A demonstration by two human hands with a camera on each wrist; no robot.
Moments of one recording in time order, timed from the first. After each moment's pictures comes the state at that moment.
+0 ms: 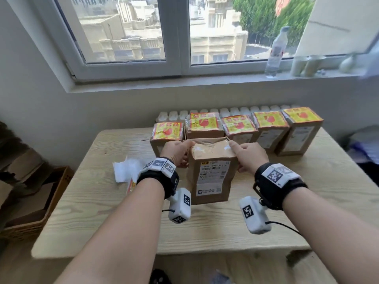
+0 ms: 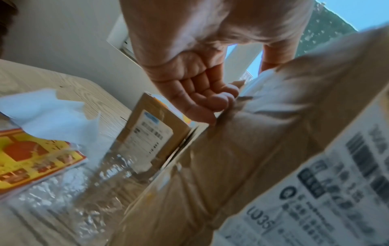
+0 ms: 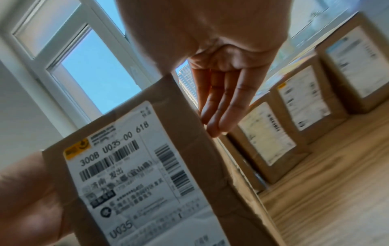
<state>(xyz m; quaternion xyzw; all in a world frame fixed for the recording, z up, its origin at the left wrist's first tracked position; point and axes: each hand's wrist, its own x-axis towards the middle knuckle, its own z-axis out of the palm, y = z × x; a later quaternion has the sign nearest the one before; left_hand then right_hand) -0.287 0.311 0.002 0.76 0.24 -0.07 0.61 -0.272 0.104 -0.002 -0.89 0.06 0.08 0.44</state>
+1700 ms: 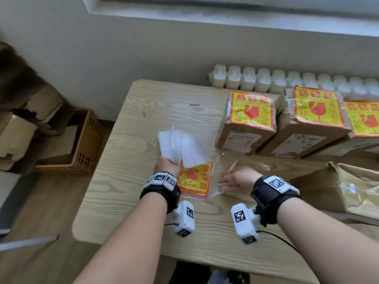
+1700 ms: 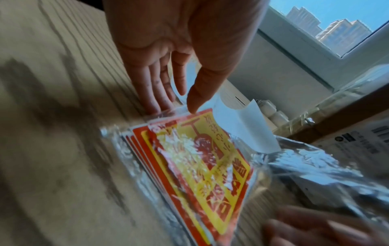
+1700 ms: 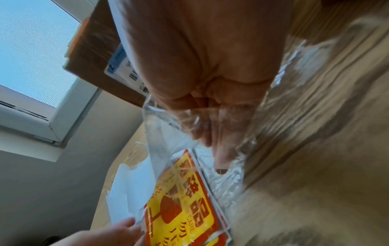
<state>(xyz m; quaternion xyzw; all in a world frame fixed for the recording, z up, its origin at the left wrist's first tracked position) -0.295 0.534 -0.164 0.75 0.46 -0.11 0.46 -0.232 0.332 -0.166 -0.74 0.19 0.46 0.45</state>
